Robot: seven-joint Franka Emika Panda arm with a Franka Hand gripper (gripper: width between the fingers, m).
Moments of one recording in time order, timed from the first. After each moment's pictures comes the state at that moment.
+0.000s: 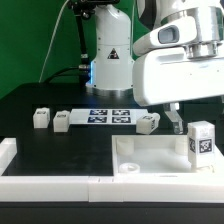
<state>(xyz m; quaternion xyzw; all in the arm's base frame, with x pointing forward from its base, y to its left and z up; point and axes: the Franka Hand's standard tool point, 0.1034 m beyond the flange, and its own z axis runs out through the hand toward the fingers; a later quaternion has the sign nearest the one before) 0.627 0.118 0.092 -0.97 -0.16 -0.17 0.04</state>
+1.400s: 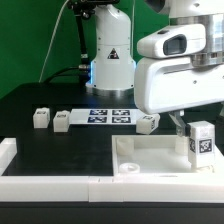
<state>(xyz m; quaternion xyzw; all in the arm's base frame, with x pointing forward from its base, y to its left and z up) 0.630 0.117 0.088 -0.99 -0.14 -0.03 0.04</state>
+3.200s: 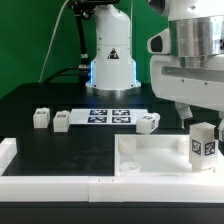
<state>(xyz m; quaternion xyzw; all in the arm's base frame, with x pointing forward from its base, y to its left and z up) 0.631 0.119 0.085 -0.87 0.50 0.00 0.06</state>
